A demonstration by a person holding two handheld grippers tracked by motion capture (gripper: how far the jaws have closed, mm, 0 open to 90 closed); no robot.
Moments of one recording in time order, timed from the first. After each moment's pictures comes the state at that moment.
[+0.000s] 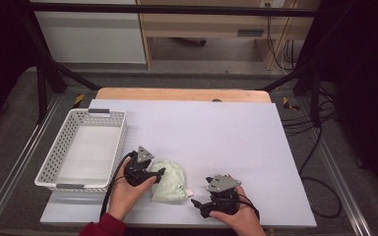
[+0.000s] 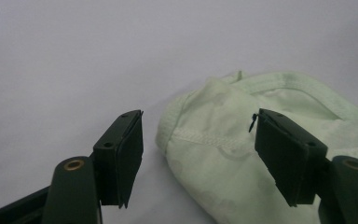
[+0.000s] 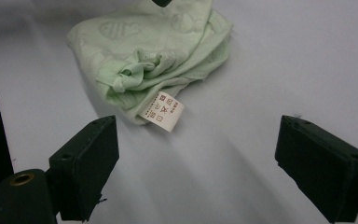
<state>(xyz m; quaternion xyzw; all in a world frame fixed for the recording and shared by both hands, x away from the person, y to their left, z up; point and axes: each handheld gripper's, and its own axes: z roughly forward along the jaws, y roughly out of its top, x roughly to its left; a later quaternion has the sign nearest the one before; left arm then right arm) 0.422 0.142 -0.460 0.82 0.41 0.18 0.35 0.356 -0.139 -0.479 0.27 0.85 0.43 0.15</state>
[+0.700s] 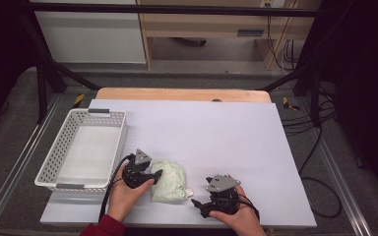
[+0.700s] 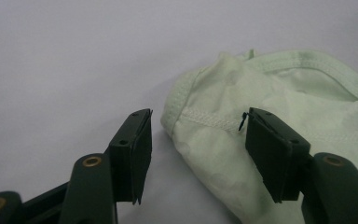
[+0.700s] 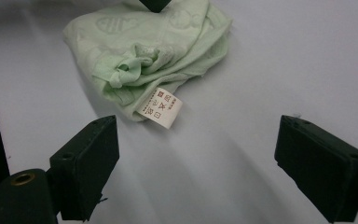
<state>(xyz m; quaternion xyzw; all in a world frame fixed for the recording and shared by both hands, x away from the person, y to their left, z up) 0.421 0.149 -0.472 0.82 0.42 0.17 0.35 0.357 -0.138 -0.480 0.27 0.85 0.42 0.15</state>
